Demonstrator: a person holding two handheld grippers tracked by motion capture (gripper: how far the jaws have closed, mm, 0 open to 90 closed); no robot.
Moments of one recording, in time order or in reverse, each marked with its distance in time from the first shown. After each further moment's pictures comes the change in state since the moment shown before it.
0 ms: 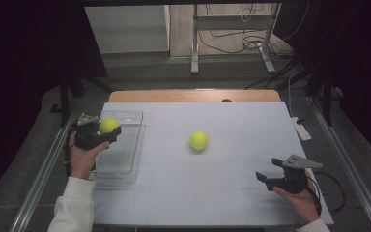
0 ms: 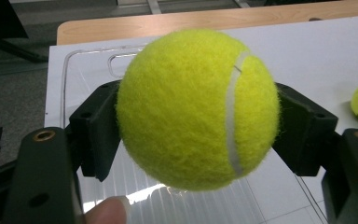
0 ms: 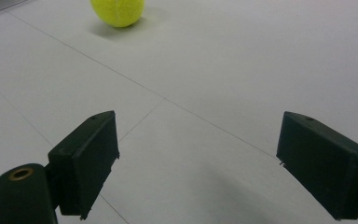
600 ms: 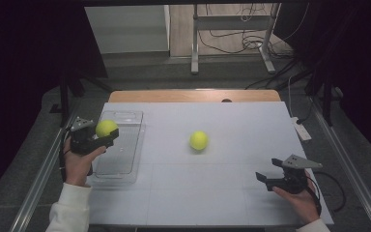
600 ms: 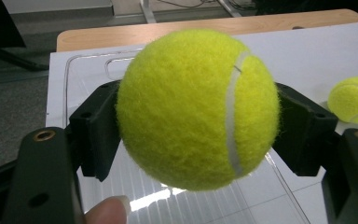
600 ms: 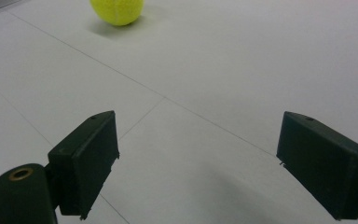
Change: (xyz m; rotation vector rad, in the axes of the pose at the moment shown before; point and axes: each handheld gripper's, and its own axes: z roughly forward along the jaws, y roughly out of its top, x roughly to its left) left arm -0.006 -0.006 -0.025 -0.046 -0.017 0.007; right arm 0.000 0.000 0.000 0.004 -0.002 -0.002
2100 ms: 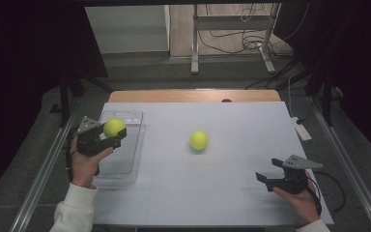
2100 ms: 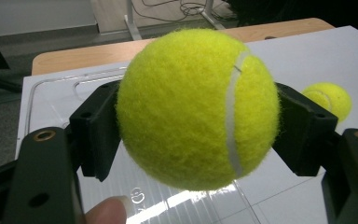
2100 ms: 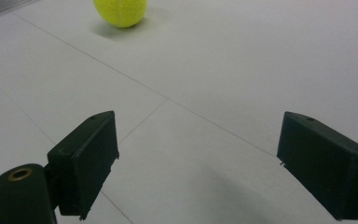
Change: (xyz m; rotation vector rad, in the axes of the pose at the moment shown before) left arm -0.023 0.004 -0.006 -0.059 -0.047 0.050; right arm 0.001 0.000 -0.001 -0.009 0.010 -0.002
